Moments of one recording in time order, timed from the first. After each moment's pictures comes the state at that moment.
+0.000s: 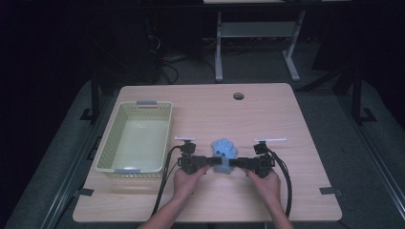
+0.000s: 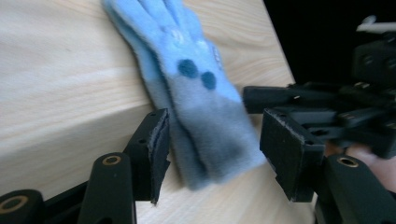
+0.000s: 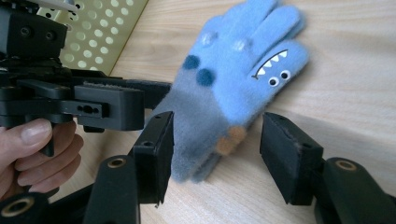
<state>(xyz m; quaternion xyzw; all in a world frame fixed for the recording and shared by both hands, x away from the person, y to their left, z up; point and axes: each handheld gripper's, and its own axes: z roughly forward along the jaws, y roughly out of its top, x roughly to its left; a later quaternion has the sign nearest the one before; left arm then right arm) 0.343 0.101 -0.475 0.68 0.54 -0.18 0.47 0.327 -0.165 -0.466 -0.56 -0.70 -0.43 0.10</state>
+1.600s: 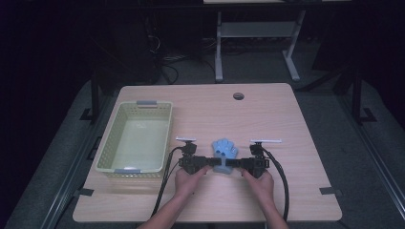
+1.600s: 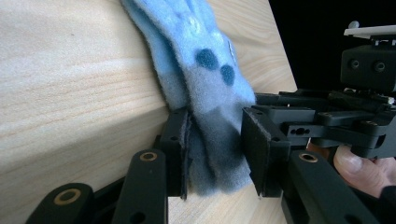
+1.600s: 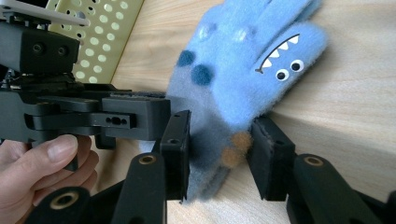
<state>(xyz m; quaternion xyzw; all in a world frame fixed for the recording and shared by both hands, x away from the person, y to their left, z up) 0.349 0.100 -0.489 0.67 0.55 -0.20 0.46 0.333 -0.154 -0.480 -0.58 -0.68 -0.44 0.13</state>
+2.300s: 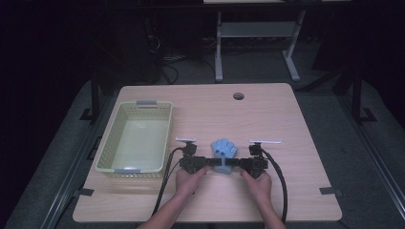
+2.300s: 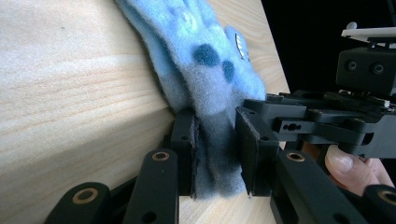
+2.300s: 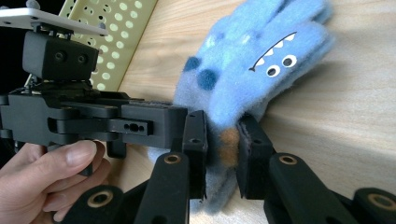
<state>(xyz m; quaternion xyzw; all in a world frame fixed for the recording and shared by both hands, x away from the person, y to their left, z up) 0.350 0.100 -0.494 0.66 0.54 -0.22 0.47 0.331 -0.150 -0.481 -0.57 -0.67 -0.46 0.12</state>
